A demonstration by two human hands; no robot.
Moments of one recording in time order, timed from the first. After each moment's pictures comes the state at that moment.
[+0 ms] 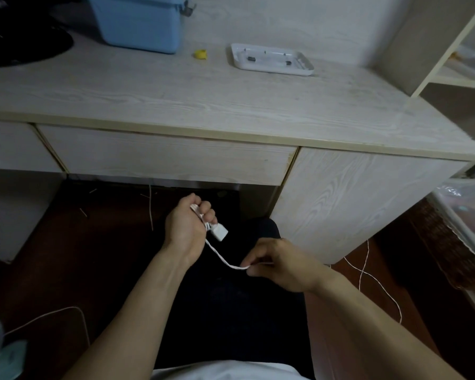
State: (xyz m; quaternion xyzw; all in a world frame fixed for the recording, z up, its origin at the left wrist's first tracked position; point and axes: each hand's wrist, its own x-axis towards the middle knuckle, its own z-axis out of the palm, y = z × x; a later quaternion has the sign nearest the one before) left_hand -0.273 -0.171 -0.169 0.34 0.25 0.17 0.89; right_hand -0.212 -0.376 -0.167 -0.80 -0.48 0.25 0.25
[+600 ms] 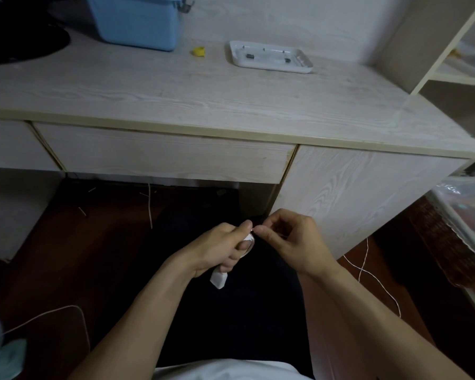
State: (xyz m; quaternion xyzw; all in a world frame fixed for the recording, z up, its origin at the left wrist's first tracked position) left_hand -0.292 -0.197 -0.160 0.69 0.08 -0.19 0.70; right_hand -0.210 -0.377 -0.154 -0.82 -0.34 0.07 0.45
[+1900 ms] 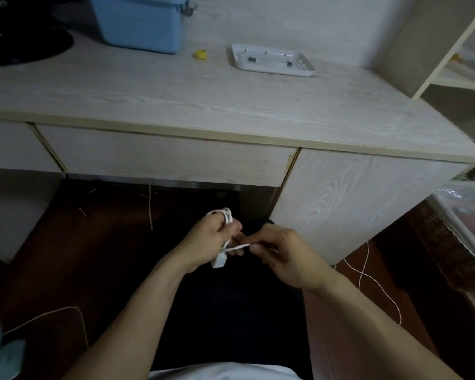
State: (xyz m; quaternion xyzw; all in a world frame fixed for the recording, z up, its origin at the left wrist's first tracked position) left_hand -0.287 -0.184 -0.163 0.74 0.13 -0.04 0.66; right_hand -0.218 -0.373 -0.149 -0.81 -0.48 0.11 0.33
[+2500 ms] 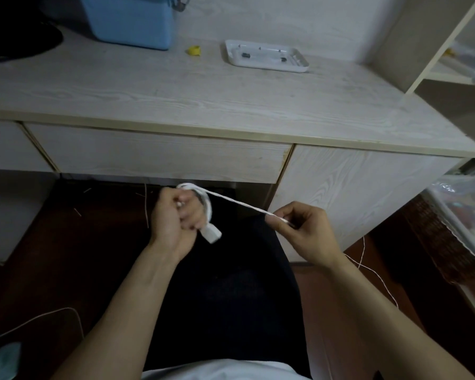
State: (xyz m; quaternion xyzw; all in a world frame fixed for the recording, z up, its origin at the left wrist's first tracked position) left_hand -0.278 -0.159 -0.156 0.33 0.18 0.13 0.92; right_hand -0.198 -0.389 -0.142 -0.80 -0.27 0.08 0.53
